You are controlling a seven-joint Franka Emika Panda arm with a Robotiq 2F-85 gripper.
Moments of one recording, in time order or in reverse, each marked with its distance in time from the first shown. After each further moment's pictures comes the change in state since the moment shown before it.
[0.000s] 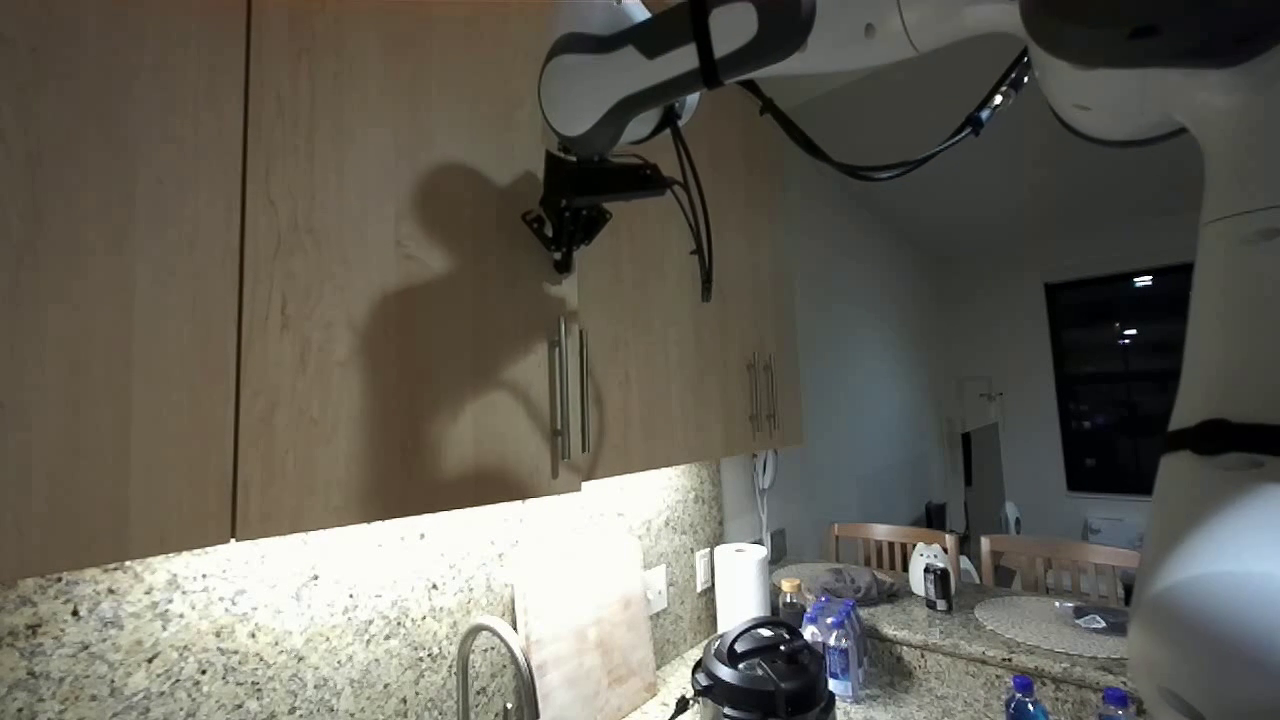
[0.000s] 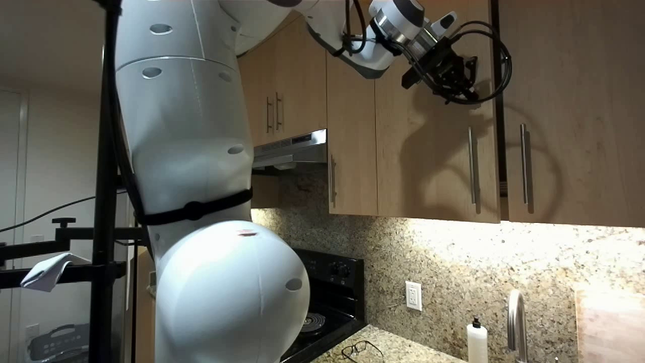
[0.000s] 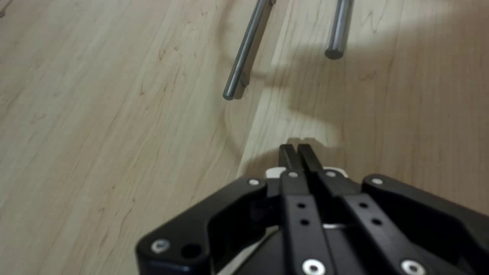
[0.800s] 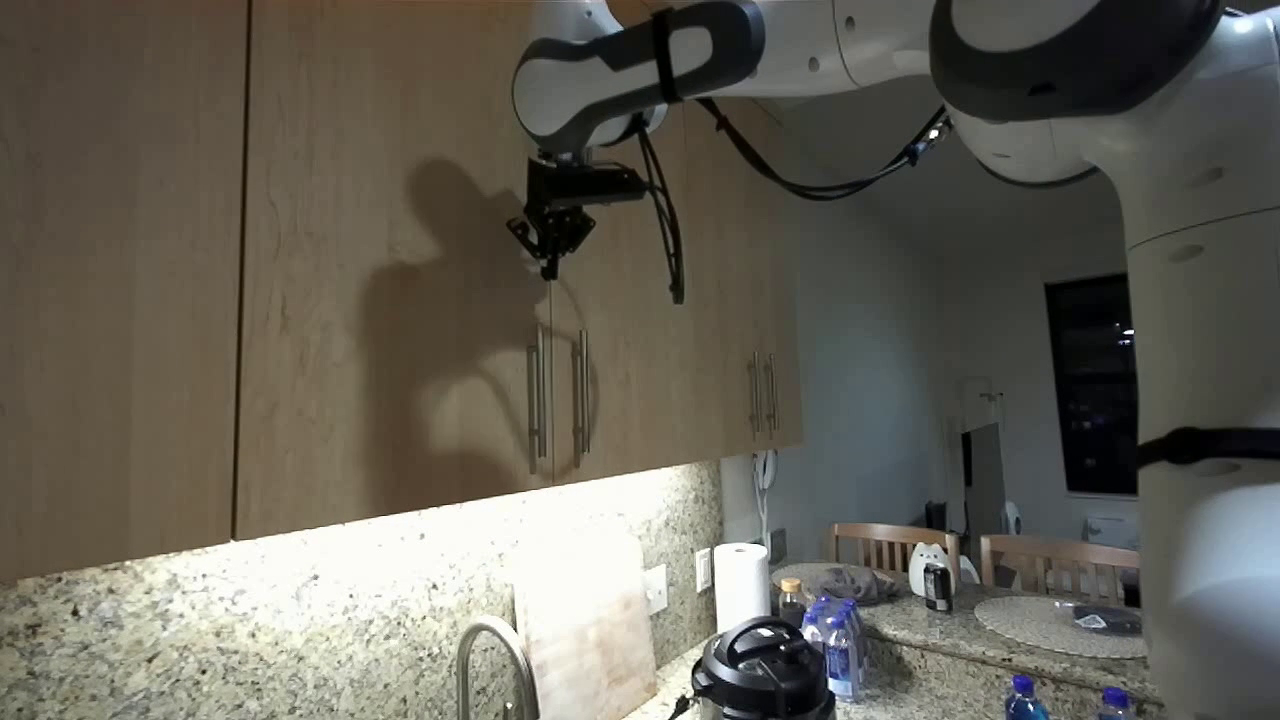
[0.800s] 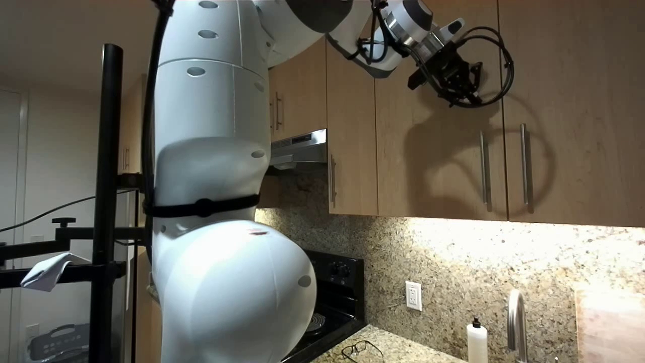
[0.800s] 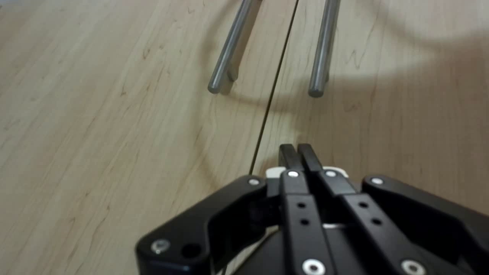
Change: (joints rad) arm 0.078 0.148 -0.046 0.197 -0.002 -0.123 -0.003
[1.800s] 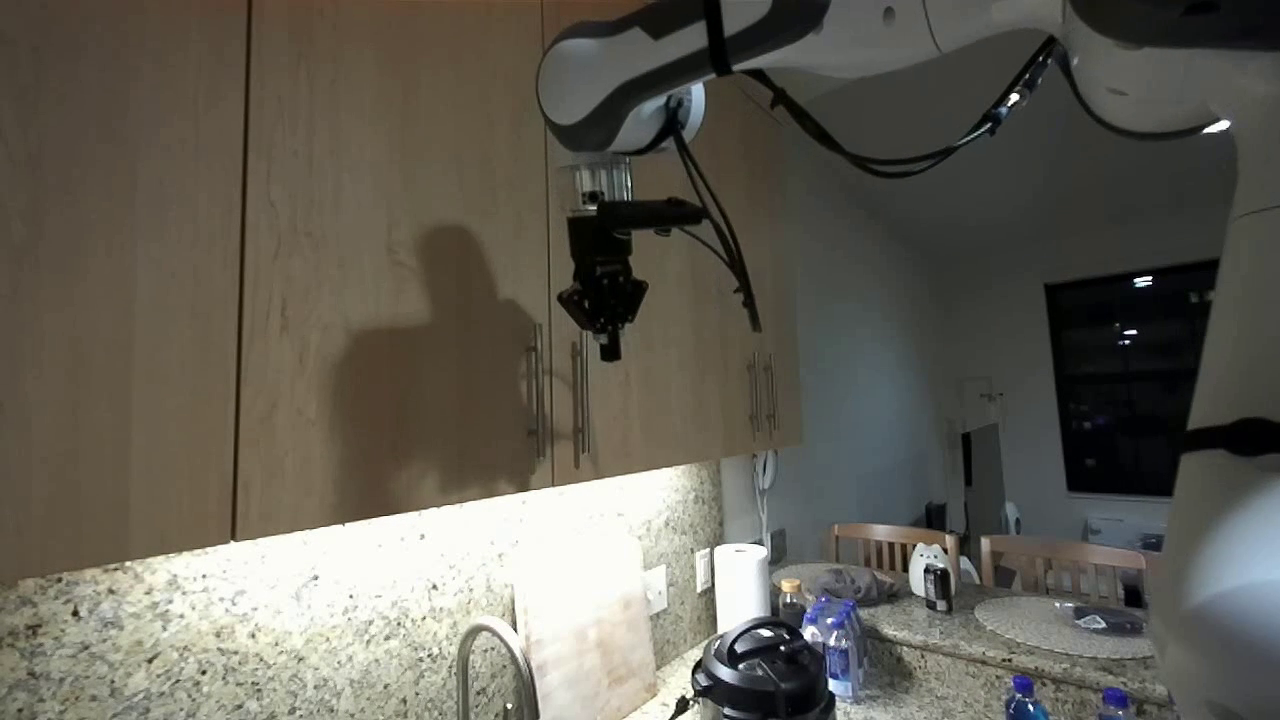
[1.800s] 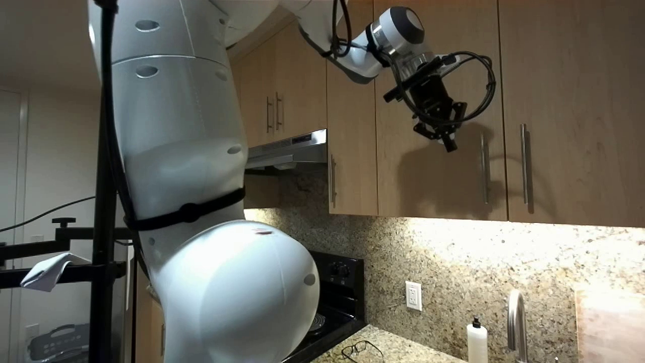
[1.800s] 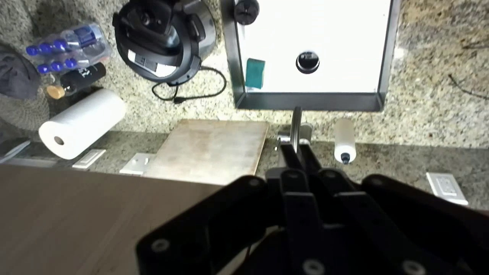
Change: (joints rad) arm 0.044 -0.208 -0.043 -0.337 0.195 -0.345 -0.183
